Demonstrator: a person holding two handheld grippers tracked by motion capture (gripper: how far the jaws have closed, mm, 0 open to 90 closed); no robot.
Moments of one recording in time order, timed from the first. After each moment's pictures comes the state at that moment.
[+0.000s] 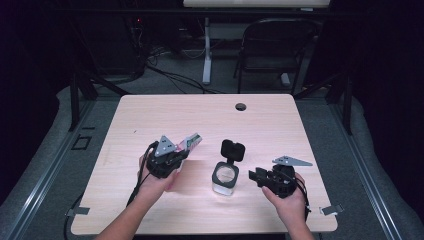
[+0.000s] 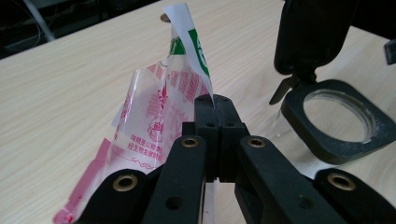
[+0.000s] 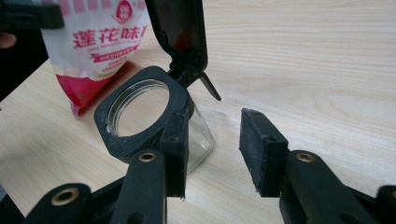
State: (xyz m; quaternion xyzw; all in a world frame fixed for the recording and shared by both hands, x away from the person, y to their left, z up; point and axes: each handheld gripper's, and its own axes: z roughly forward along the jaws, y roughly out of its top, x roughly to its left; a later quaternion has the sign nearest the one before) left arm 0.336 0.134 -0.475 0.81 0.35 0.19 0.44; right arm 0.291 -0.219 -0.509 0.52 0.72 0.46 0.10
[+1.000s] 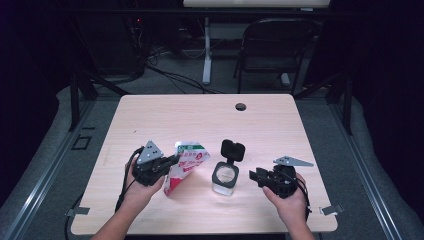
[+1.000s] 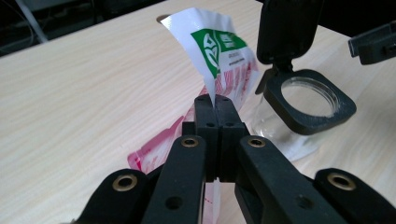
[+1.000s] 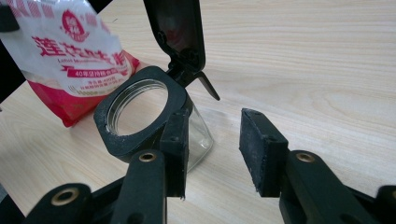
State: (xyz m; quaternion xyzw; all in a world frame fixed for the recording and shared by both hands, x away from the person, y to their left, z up) left arm 0.312 0.164 -0.472 0.80 0.34 0.17 0.46; right arm 0.290 -0.221 -0.509 0.52 0.72 0.46 0.10
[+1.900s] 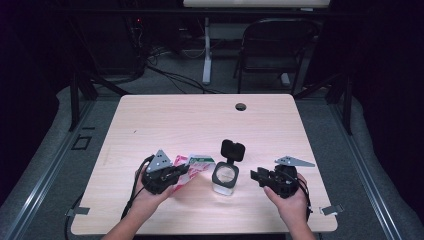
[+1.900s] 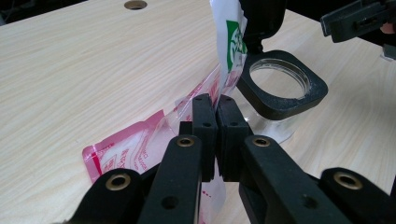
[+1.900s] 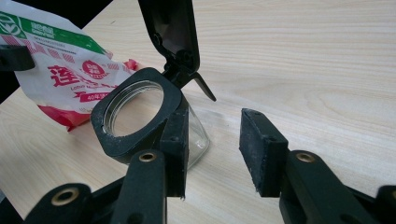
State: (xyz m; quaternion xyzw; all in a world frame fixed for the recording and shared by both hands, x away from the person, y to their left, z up) left arm 0.303 0.142 -0.493 0.82 0.32 0.14 0.46; right arm 0.290 -0.224 -0.509 0.52 0.71 0.46 0.11
